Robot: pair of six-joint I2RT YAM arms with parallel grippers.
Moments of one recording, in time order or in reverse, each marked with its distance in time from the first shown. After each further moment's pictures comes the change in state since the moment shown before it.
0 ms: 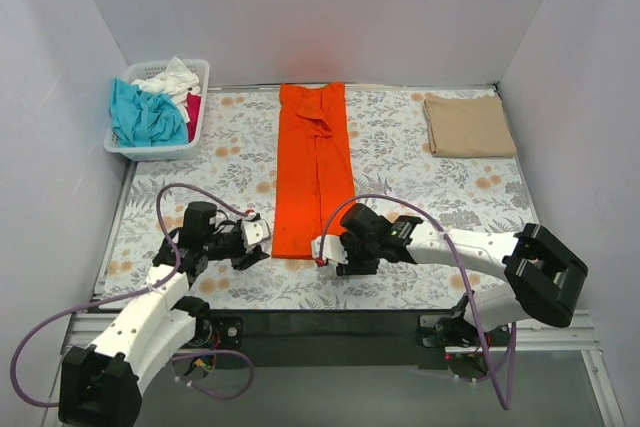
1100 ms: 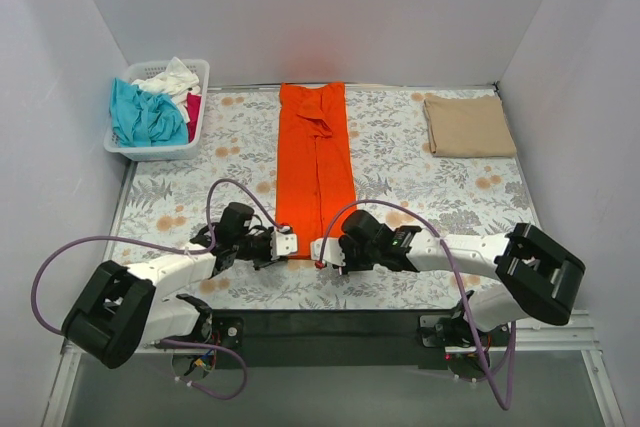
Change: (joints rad) left arm -0.247 0.365 -0.072 0.385 -0.114 0.113; right arm 0.016 0.031 -0.119 0.271 0.044 -0.002
